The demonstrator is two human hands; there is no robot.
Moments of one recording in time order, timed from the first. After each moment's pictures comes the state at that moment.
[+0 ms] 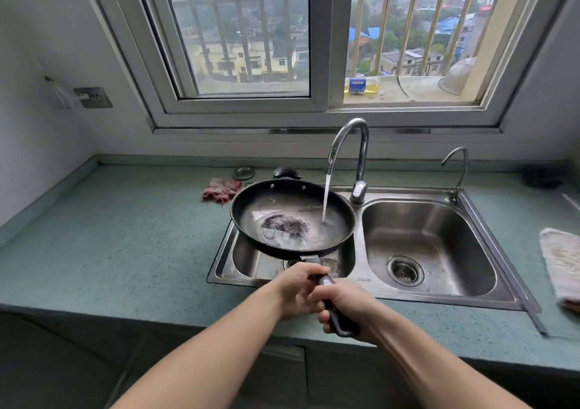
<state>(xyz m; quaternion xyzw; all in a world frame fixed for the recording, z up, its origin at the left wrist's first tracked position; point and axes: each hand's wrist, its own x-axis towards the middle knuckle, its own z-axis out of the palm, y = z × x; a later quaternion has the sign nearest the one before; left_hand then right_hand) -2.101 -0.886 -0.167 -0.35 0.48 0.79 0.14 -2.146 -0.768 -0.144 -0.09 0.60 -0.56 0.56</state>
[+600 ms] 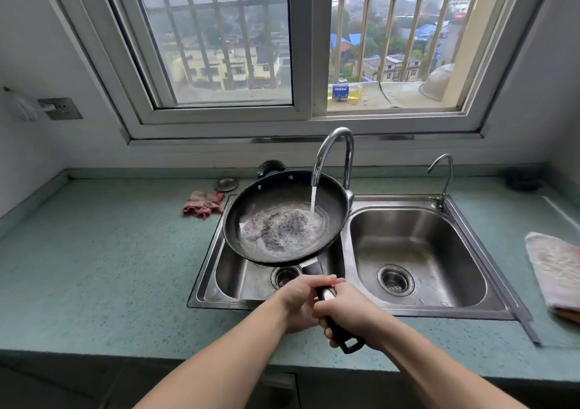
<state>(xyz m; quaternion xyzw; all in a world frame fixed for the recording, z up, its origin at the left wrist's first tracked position) -2.137 -0.882 -0.174 -0.28 0.45 0.83 0.15 -2.181 -0.770 -0.146 -0.19 0.72 -0.47 0.47</state>
